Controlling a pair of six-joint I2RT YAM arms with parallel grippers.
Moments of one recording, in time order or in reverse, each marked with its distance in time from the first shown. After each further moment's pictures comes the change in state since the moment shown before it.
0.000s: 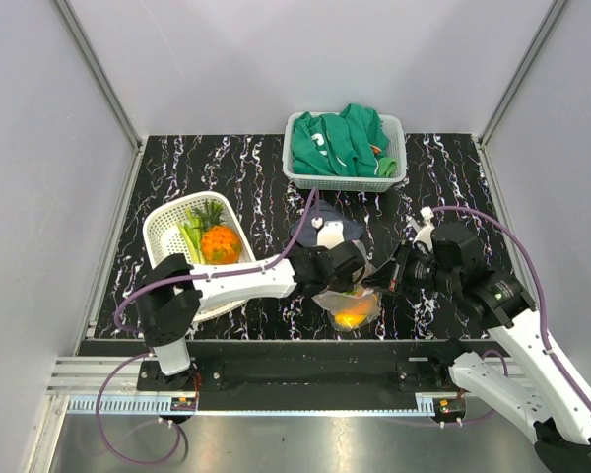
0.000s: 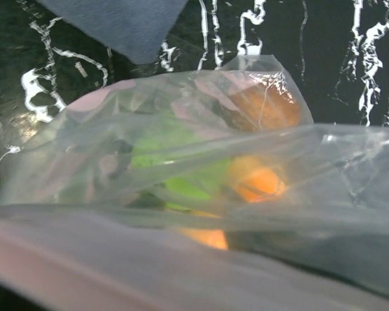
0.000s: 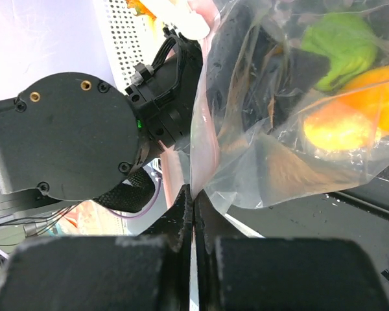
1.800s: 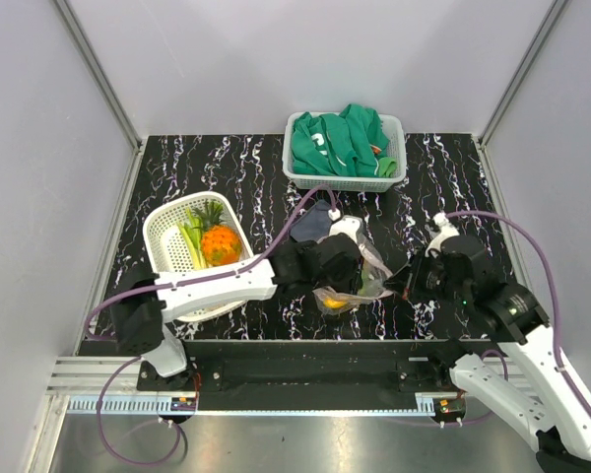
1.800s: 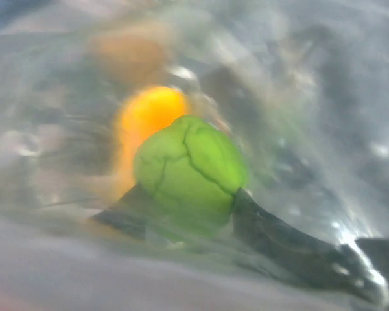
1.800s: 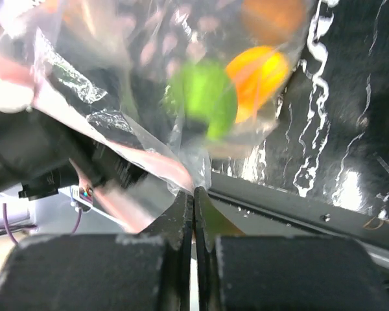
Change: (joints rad) left arm -0.018 -0.111 0.025 0.039 0.122 0.291; right arm 0.000 -0.072 -0.020 -0.112 0.235 -0.207
